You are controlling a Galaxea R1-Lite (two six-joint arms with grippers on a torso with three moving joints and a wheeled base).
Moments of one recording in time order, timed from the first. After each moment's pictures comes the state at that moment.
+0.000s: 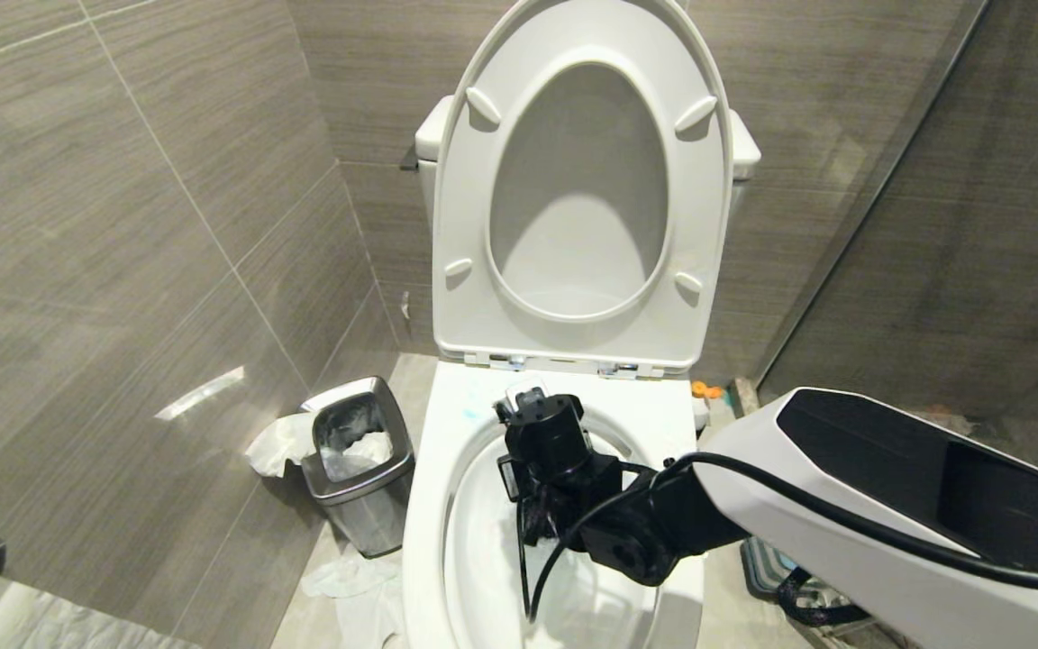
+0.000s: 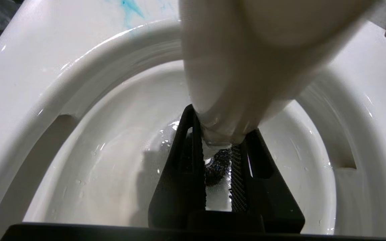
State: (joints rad) left arm -0.01 0.00 0.00 0.01 -0.01 0.00; right arm 0.79 2.42 -1.42 -0.55 -0.50 0.07
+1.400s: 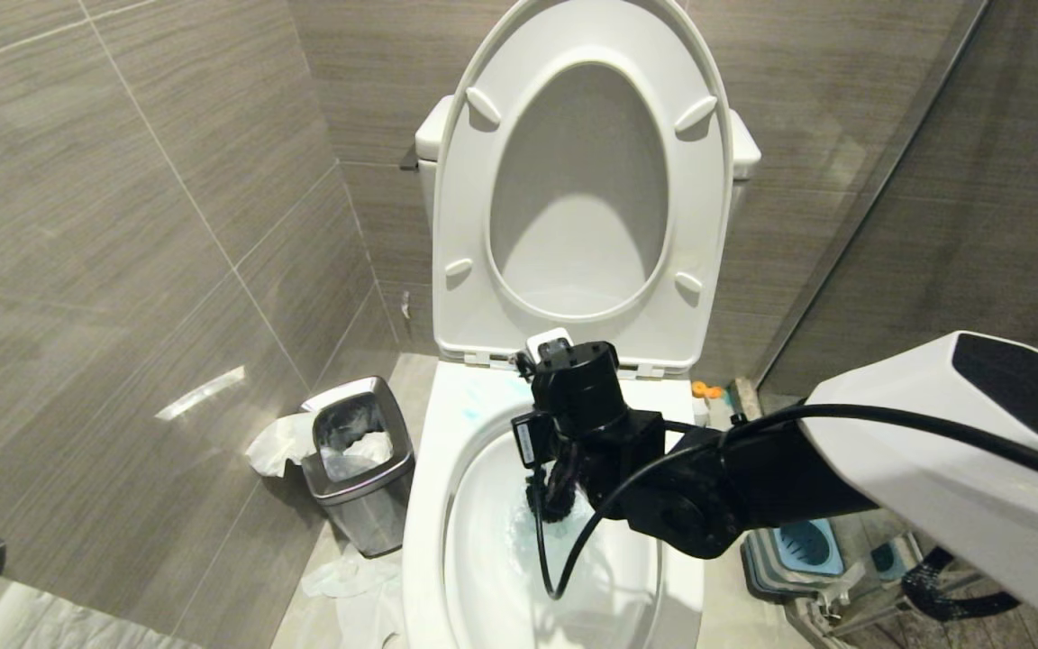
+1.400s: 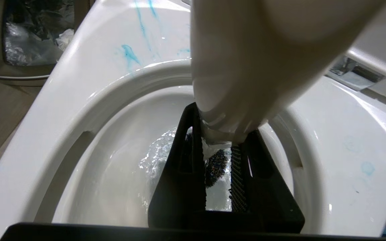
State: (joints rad) left arm -0.01 0.00 0.00 0.01 -0.01 0.00; right arm 0.79 2.24 -1.36 -0.48 -0.50 0.07
